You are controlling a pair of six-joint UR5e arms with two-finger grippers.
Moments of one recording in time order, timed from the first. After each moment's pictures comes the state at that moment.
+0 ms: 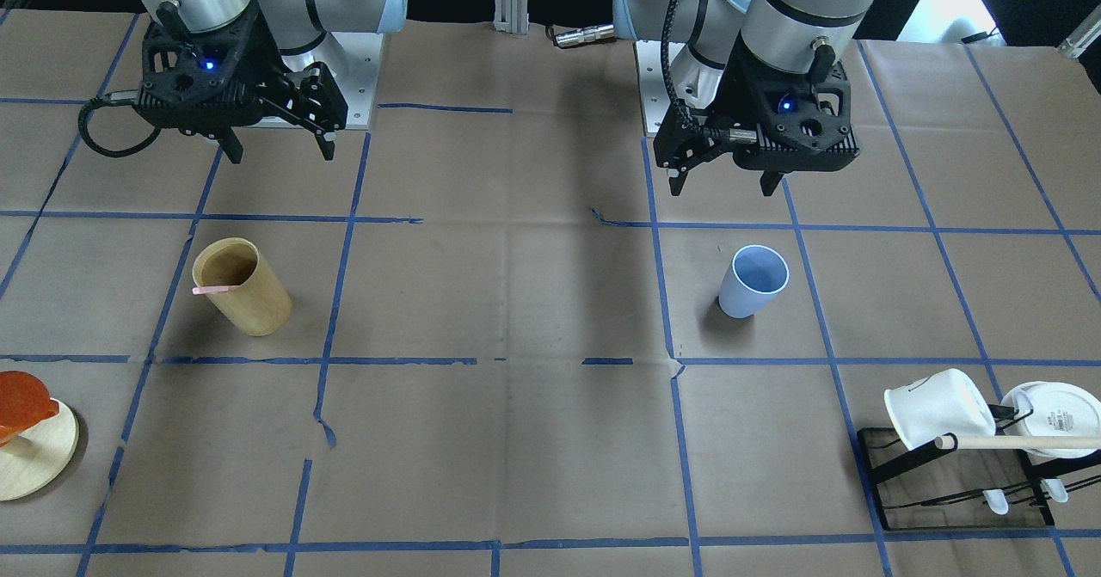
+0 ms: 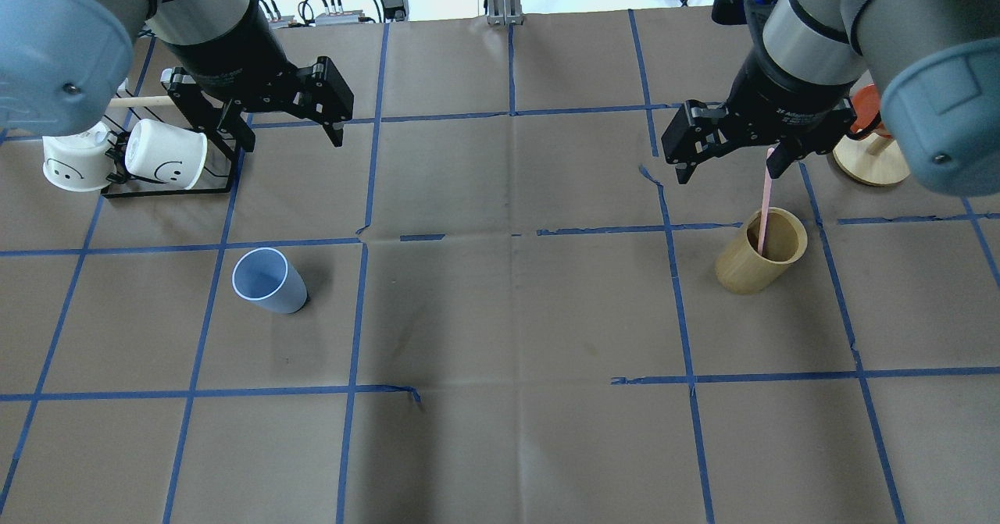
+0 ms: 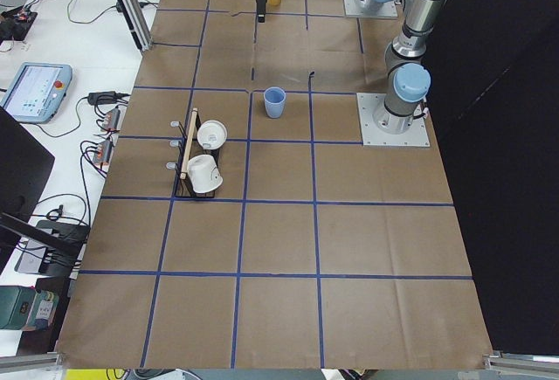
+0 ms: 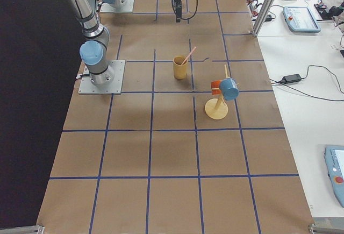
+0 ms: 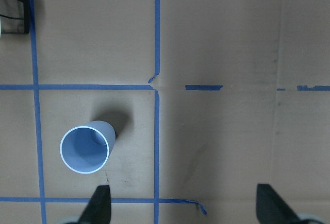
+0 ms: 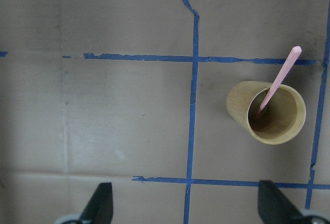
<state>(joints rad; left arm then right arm) -1.63 -1.61 -1.52 -1.57 1.57 -0.07 1.59 -1.66 1.68 -1.62 -1.53 -0.02</state>
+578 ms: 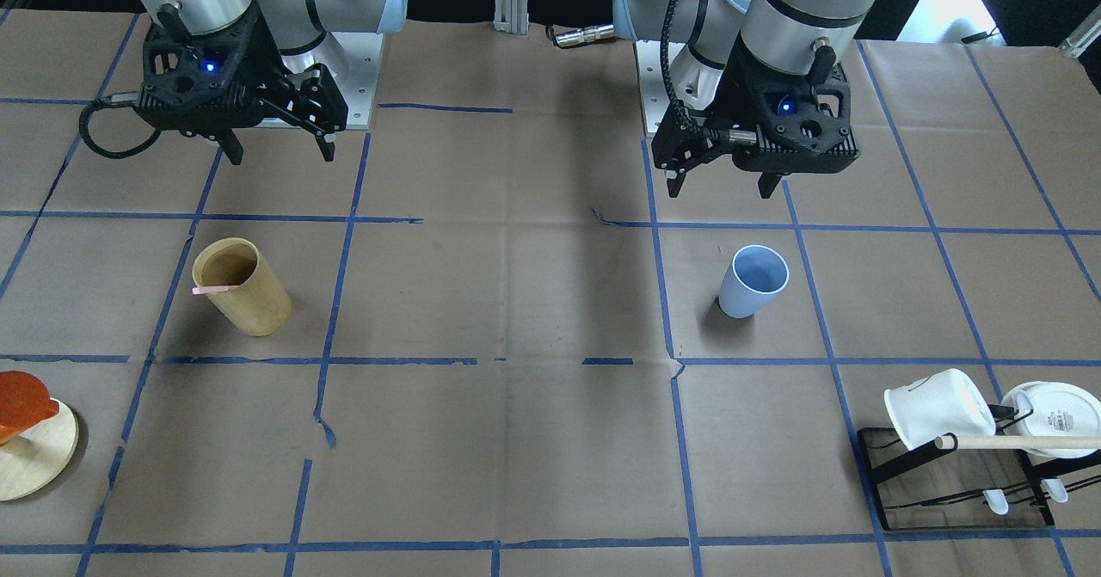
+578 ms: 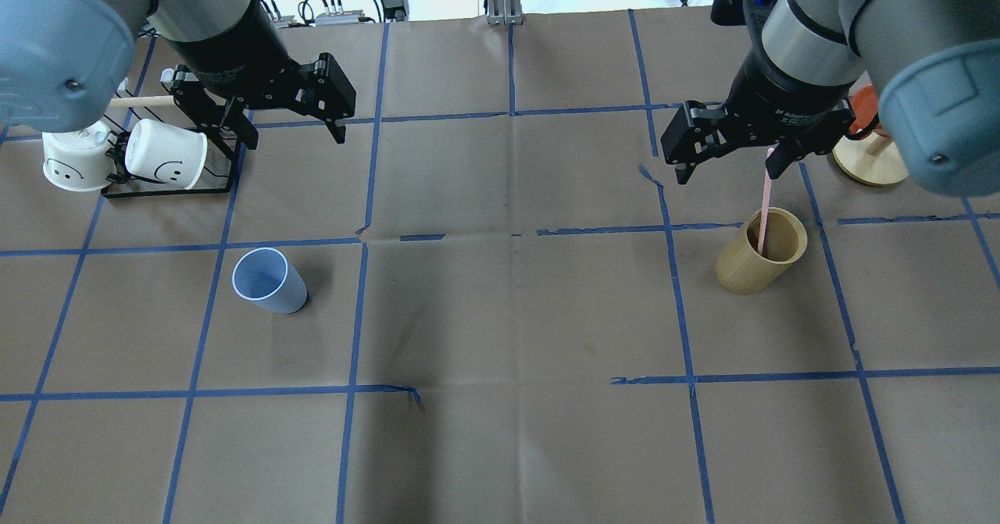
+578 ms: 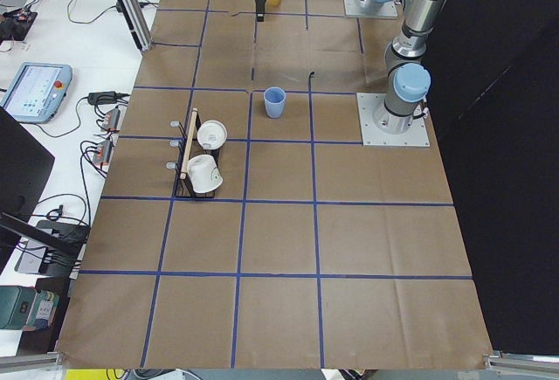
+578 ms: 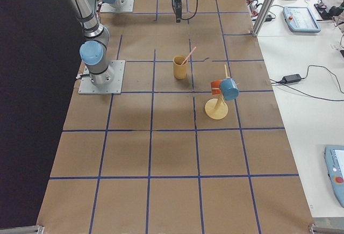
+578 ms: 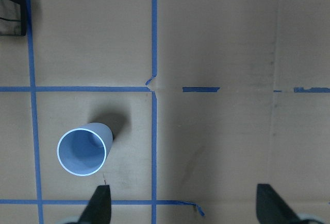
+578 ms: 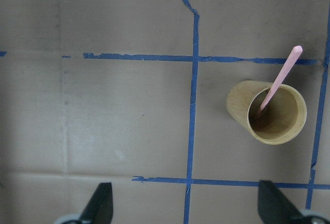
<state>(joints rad) -1.63 -1.61 -1.51 -1.57 1.57 -0.07 1.59 -1.66 1.69 -1.62 -1.53 -0.02</state>
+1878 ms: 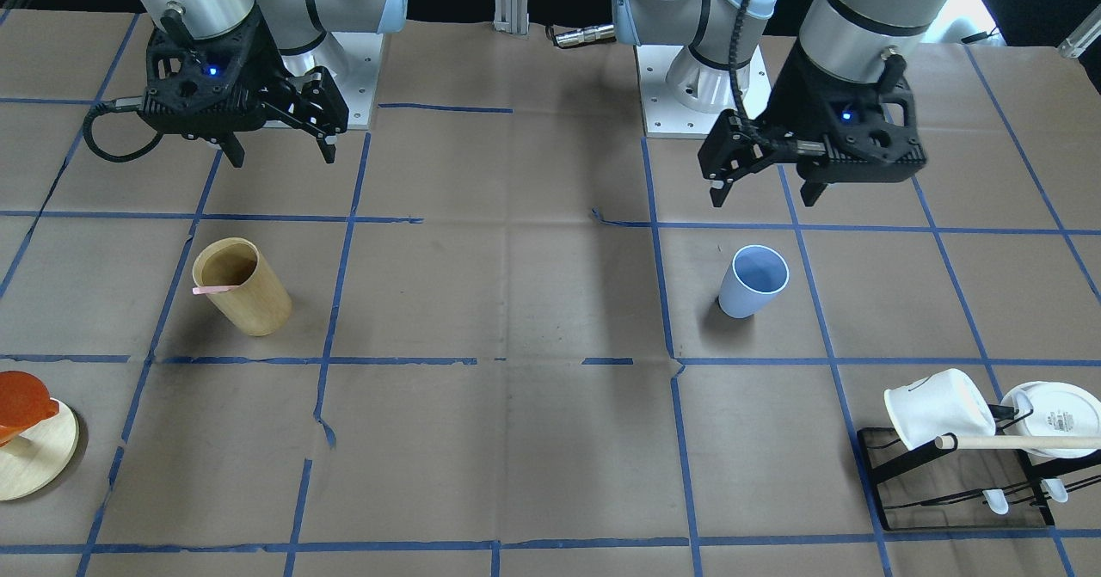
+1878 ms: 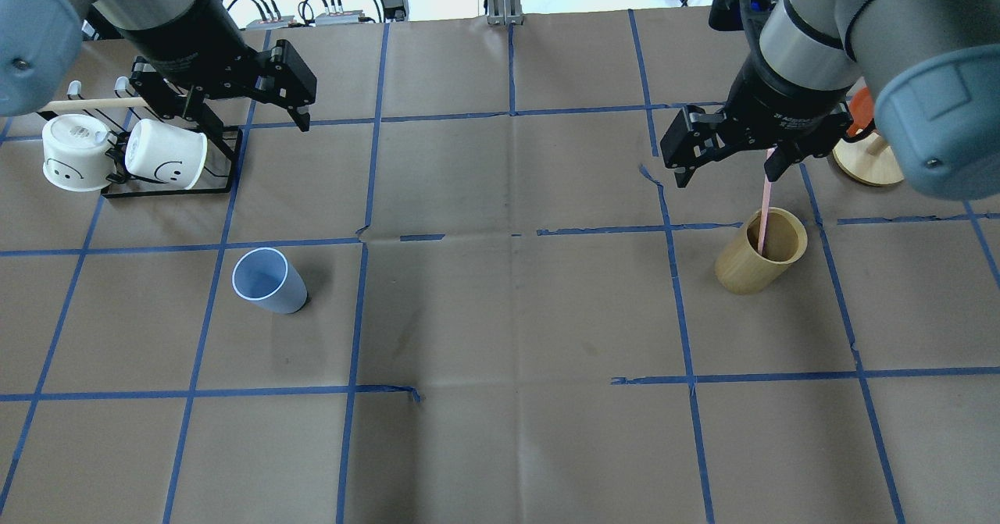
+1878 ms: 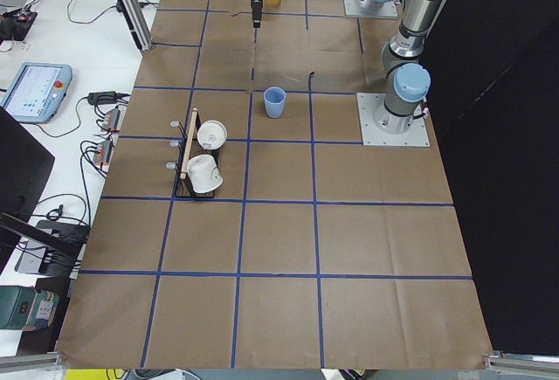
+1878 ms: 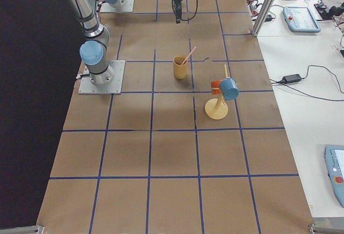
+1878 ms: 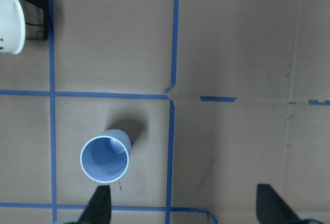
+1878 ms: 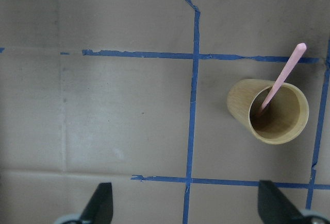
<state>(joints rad) -1.53 -1.60 -1.50 -1.57 1.55 0.00 1.59 -1.66 1.69 -1.63 -1.53 -0.03</state>
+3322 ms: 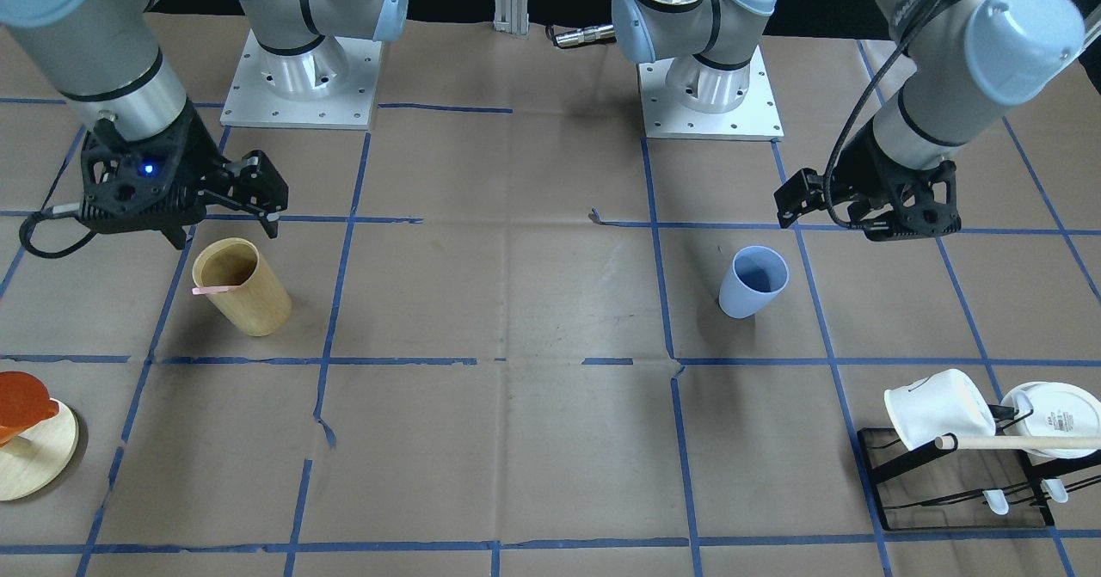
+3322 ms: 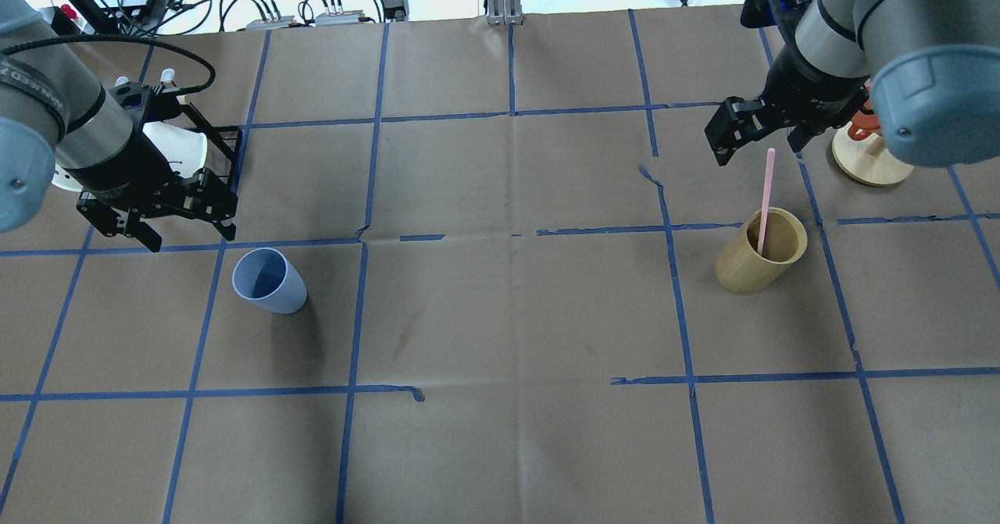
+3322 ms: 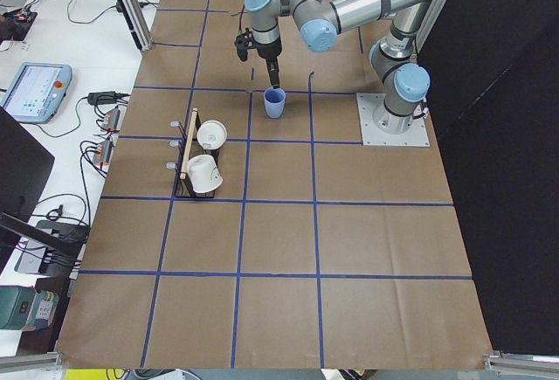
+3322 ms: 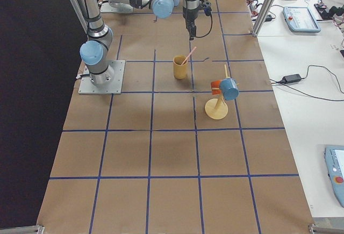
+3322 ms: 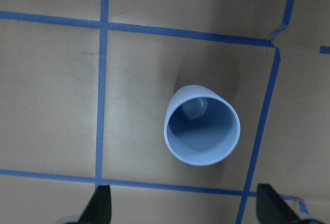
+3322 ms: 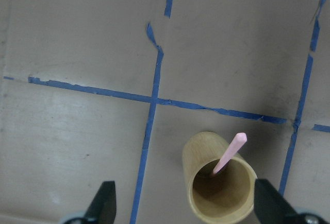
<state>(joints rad) -1.27 -1.58 -1.87 -1.40 1.59 0.19 1.45 -1.55 1.78 -1.91 -1.53 -0.31</state>
